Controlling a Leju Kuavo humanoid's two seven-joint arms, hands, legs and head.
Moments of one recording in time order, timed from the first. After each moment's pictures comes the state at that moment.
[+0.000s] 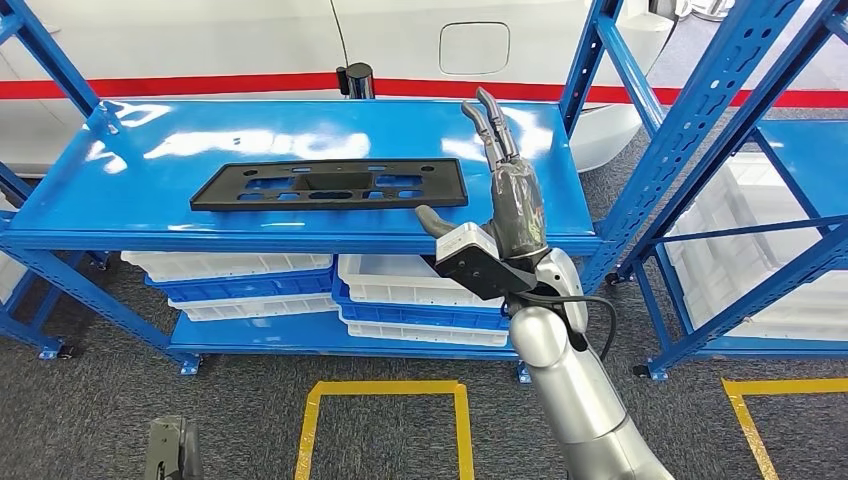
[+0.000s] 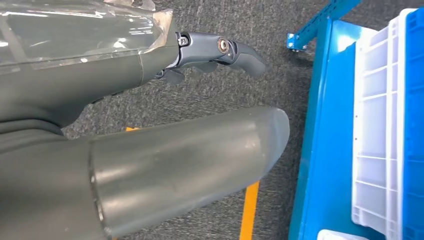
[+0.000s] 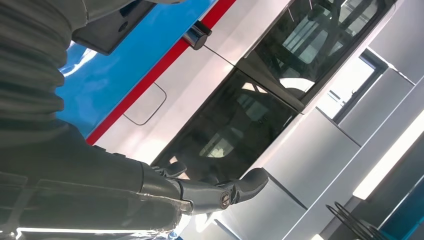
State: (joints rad) left arm -0.21 -0.11 0.49 -0.25 -0.45 0.17 -0.61; right arm -0.41 0.05 0.35 -1.24 0.64 -0.21 -0.31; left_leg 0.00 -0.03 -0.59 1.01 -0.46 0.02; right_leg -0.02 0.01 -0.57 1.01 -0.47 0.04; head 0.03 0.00
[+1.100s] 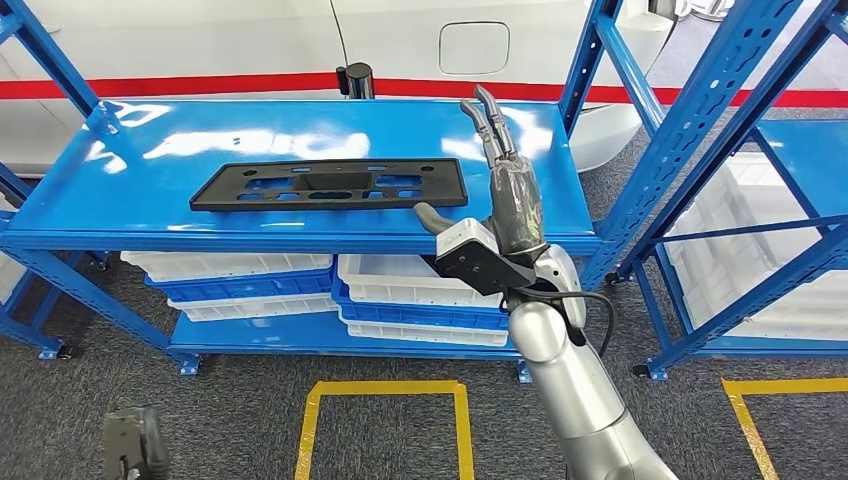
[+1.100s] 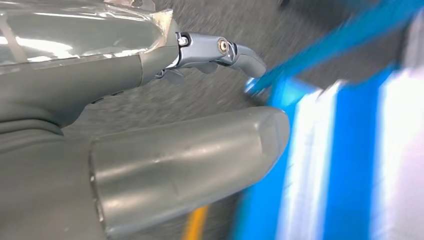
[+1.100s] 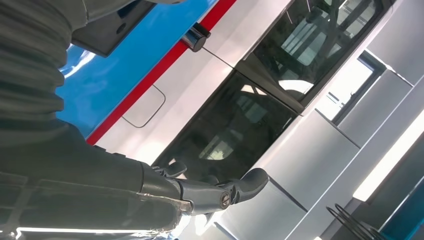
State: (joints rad) left arm -0.24 -0.05 0.53 -0.33 -0.30 0.21 -0.70; right arm -0.43 0.05 0.35 -1.22 0.63 -0.21 -0.32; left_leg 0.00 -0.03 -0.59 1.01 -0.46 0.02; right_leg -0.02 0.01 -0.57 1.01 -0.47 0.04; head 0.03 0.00
